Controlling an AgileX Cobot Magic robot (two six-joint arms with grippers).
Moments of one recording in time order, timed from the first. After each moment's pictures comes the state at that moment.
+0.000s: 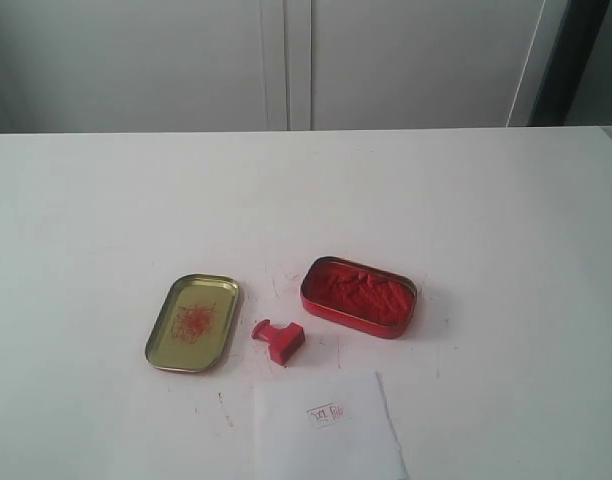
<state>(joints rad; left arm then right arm) 0.07 0.00 0.02 0.00 0.51 -0.03 0.05 0.00 -0.01 0.00 0.36 0.20</state>
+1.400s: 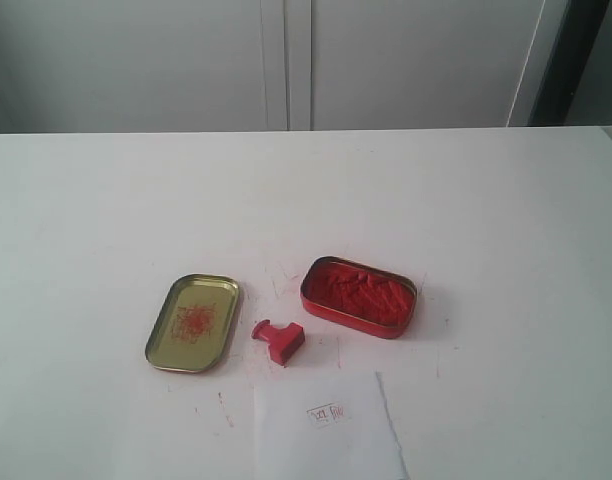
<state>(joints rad) 0.07 0.00 0.02 -0.08 0.46 0.15 0.05 0.00 -0.01 0.00 0.36 0.20</state>
